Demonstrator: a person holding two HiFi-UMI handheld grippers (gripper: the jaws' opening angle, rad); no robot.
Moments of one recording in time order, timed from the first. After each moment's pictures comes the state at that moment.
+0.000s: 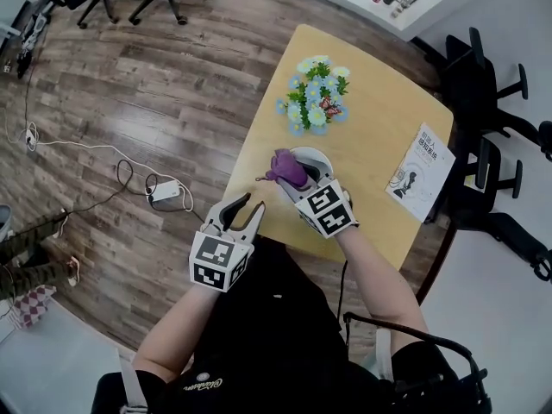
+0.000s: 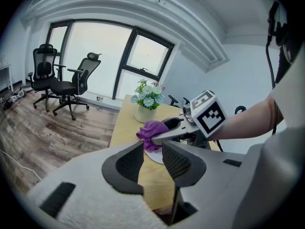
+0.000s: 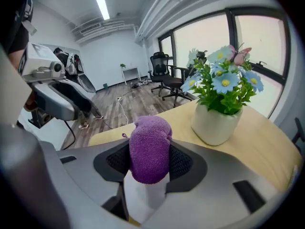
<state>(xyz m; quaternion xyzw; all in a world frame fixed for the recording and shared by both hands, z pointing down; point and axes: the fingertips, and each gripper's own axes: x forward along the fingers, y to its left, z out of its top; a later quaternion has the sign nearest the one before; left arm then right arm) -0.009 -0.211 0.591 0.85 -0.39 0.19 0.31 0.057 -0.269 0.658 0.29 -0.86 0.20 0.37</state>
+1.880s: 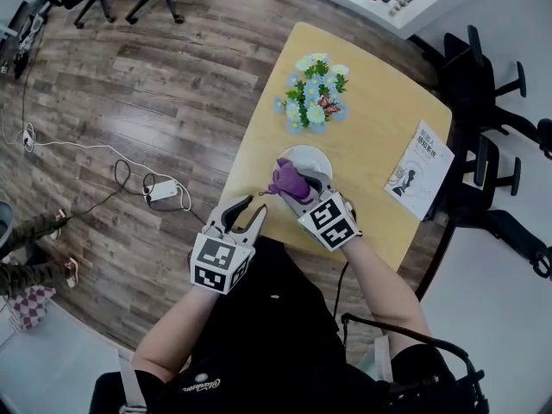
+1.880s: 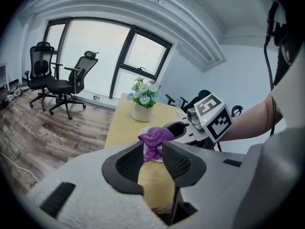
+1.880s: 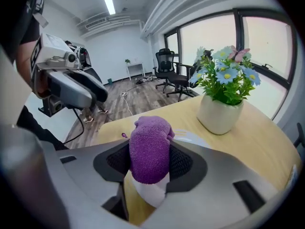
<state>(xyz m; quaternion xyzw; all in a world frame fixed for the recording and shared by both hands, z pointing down) 0.000 -0.205 0.593 0.85 -0.37 0.19 0.31 0.065 -0.235 0.659 0.26 -0.86 0.19 0.39</state>
